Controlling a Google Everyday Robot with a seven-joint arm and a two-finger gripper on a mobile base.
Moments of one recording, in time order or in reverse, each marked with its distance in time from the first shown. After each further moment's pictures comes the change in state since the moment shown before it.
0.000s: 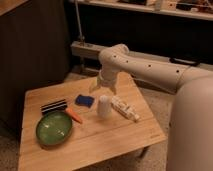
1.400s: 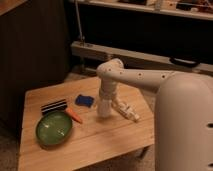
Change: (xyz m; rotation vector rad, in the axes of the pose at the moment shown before) arm -0.040 0.027 0.069 -0.087 -0.130 0.043
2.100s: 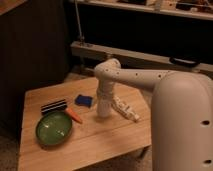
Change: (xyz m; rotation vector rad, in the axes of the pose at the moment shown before) arm 0.006 -0.014 0.004 0.001 0.007 -0.020
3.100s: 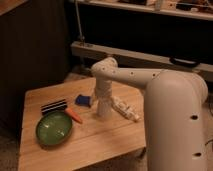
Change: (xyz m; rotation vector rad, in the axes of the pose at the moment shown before) arm 0.018 -0.011 0.003 -0.010 0.010 -0.017
